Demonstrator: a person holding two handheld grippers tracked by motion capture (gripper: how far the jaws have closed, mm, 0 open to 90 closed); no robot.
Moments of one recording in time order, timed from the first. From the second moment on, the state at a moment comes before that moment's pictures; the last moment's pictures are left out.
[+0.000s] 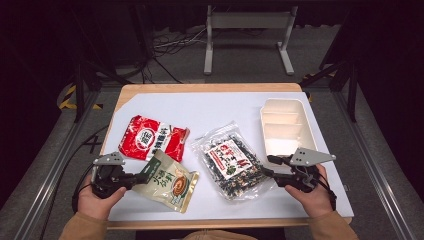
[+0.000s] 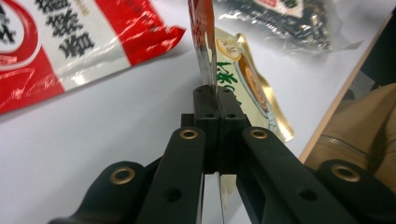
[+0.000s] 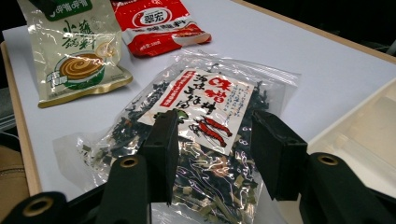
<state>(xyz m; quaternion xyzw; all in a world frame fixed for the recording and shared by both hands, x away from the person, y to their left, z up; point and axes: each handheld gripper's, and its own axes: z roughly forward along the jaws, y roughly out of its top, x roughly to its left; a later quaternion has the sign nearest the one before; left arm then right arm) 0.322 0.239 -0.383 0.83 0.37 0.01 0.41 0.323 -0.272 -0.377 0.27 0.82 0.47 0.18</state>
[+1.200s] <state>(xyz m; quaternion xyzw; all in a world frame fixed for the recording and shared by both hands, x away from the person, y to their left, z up) 0.311 0.184 -0.310 0.87 0.20 0.05 0.45 0.340 -0.200 -0.340 0.14 0.86 0.48 0.11</state>
